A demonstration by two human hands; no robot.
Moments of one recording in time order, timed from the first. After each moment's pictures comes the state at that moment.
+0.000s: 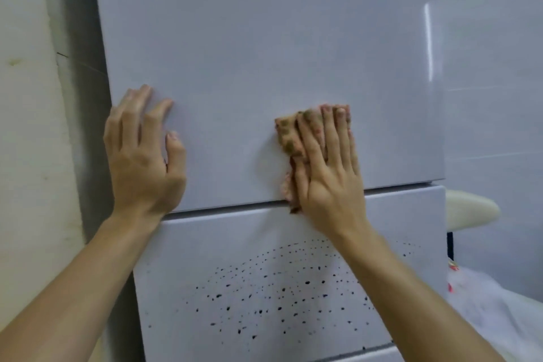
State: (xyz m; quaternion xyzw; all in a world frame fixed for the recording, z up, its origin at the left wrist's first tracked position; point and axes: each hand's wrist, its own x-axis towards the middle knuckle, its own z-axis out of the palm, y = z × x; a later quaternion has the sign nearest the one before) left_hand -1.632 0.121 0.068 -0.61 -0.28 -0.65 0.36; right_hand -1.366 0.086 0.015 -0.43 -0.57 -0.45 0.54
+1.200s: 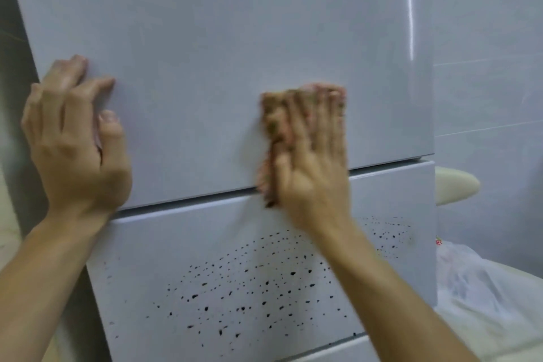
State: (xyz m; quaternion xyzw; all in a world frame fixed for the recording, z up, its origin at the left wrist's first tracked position) left_hand -1.650 0.147 0.065 -0.65 -0.24 -0.65 0.30; right_hand -1.374 0.088 0.003 -0.45 -0.54 -0.41 0.58
